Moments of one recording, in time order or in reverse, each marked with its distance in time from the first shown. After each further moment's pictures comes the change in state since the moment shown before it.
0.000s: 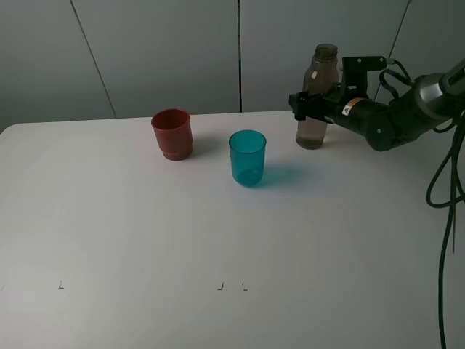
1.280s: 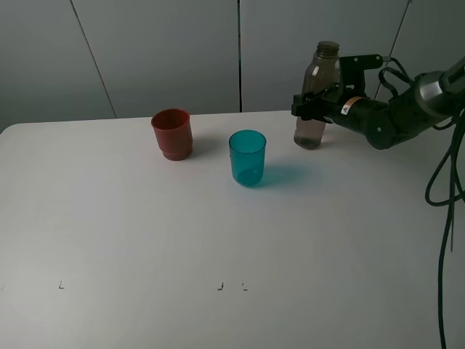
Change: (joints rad) left arm 0.000 0.000 0.000 0.000 0.000 0.007; right arm 0.001 0.000 -0.007 -0.044 0.026 -0.002
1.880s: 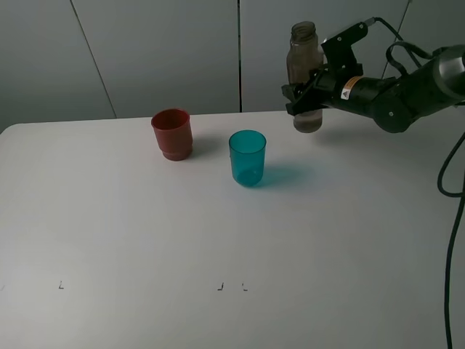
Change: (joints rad) left arm 0.000 0.000 0.000 0.000 0.000 0.000; right arm 0.016 -0.114 0.000 -0.238 0.043 -0.173
